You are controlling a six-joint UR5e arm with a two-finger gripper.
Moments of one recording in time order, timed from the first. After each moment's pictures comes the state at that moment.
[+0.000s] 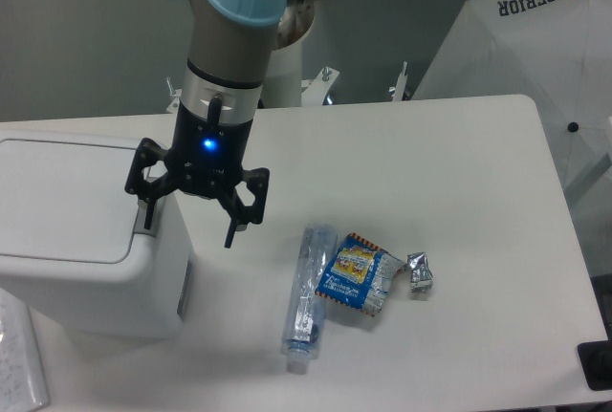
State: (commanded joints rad) arm 2.29 -1.75 -1.53 -1.02 1.17 0.31
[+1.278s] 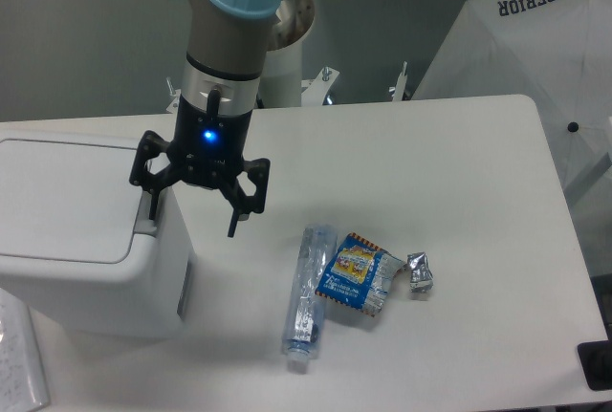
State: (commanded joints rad) arm 2.28 -1.73 -1.57 -1.00 1.19 0.31
